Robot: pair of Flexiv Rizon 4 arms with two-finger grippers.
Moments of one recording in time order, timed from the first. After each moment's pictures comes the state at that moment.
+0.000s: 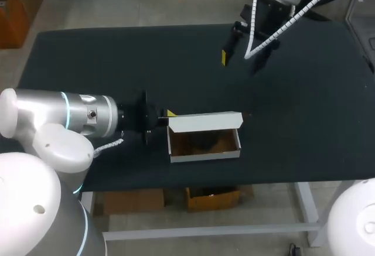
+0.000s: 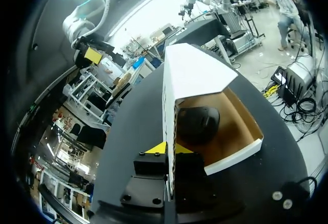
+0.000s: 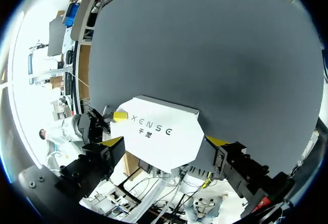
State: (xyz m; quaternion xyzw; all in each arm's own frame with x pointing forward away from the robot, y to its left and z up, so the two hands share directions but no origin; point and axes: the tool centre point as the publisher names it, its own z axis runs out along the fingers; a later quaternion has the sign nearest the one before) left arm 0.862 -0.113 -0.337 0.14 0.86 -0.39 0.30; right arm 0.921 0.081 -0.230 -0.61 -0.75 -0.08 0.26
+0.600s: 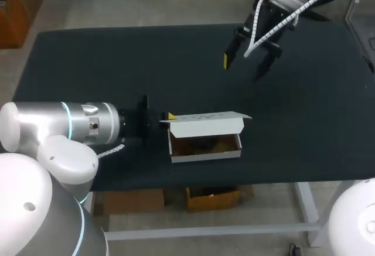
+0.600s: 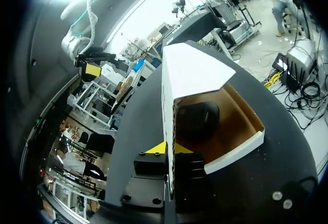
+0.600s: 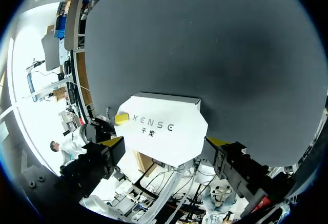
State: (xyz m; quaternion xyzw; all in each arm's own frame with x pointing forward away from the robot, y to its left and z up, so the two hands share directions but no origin) left arm 0.860 -0.116 -0.338 0.17 0.84 -0.37 0.35; right arm 0.915 0.078 -0.243 -0.64 -0.70 -0.06 0.30
